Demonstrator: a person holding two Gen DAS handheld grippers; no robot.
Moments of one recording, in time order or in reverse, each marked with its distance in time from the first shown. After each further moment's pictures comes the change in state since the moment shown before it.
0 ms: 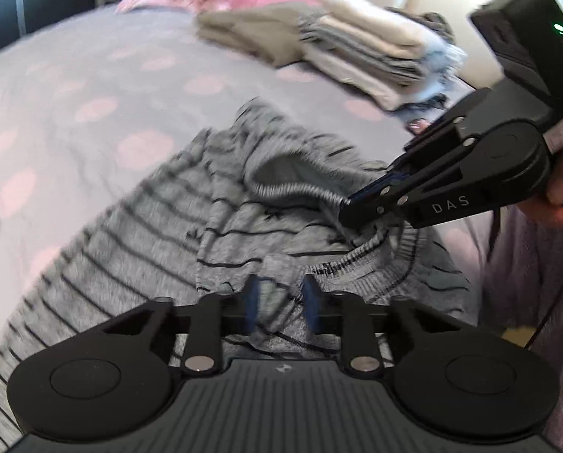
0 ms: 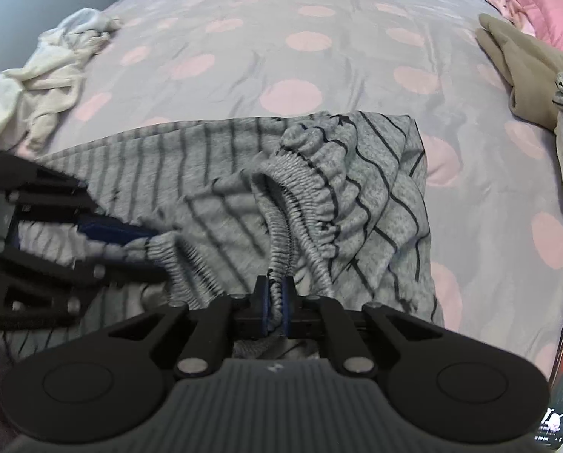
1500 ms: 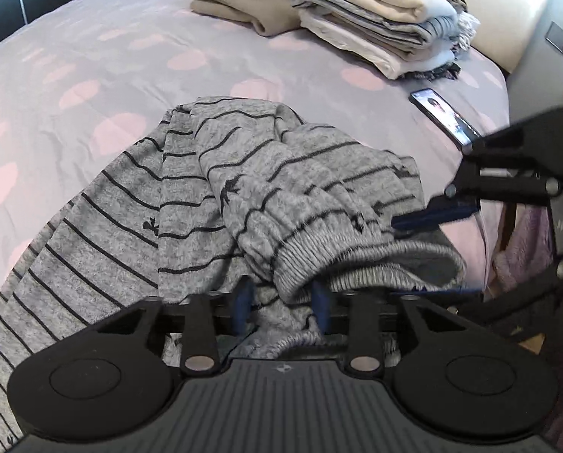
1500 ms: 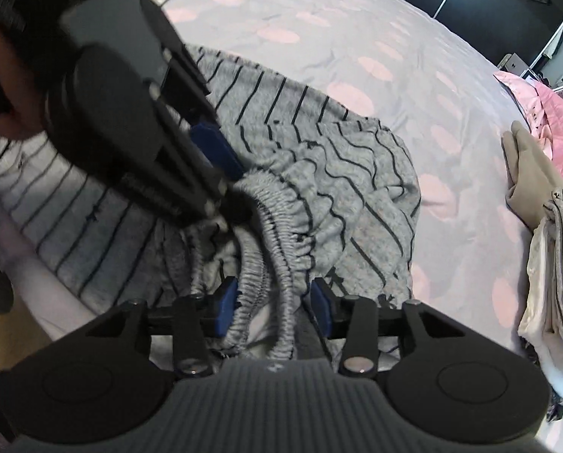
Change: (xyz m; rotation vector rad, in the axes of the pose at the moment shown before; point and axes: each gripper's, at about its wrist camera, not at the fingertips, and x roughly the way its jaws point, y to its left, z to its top) left arm 0.040 -0.030 0.018 -0.063 0.115 0.052; right arm -0.008 0.048 -0.066 -0.447 -0.031 -0.163
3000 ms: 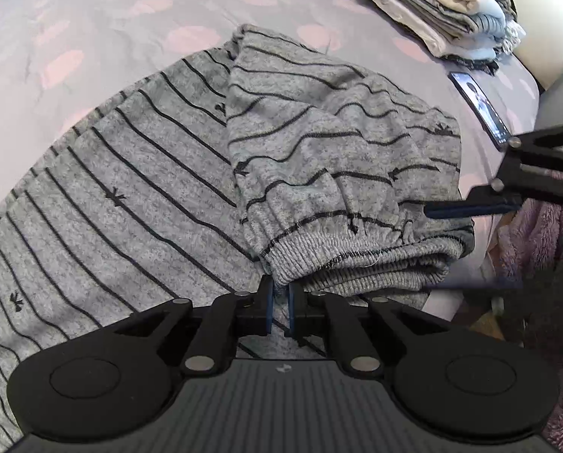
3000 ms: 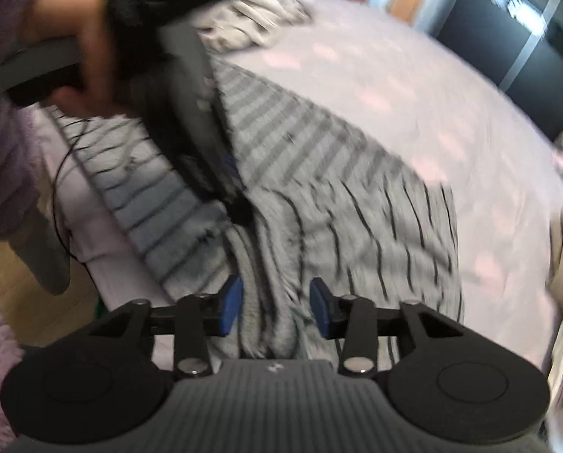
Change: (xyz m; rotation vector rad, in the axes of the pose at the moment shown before) left arm -0.032 0.025 -0.050 -0.207 0.129 0.052; right arm -0.019 0.038 0.007 -0.234 -0.180 0.145
